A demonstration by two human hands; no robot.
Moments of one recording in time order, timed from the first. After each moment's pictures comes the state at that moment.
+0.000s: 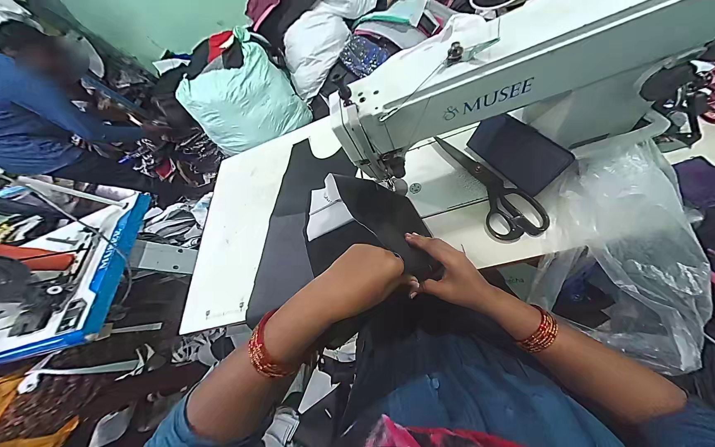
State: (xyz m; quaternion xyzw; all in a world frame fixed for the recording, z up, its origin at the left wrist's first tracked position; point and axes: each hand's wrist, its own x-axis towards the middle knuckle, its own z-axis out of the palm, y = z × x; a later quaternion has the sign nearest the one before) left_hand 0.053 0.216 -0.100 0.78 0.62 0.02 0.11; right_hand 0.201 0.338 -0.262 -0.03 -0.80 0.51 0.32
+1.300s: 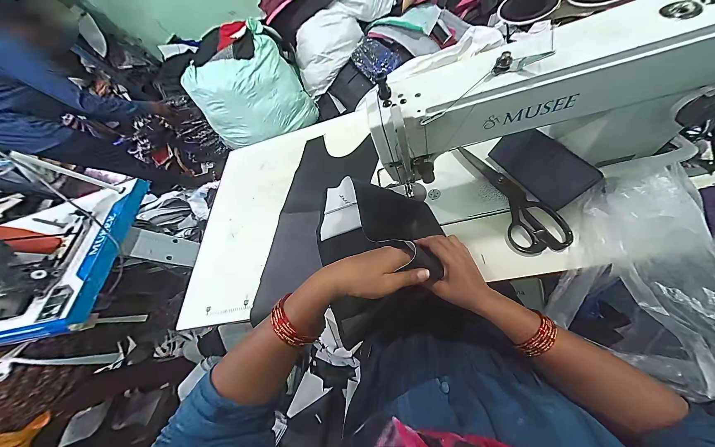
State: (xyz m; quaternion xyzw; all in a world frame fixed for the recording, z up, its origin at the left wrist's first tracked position) left_hand 0.006 0.218 -0.116 0.68 0.59 0.14 0.42; right_hand 0.170 0.330 -0.254 -0.14 -0.86 0.41 0.26
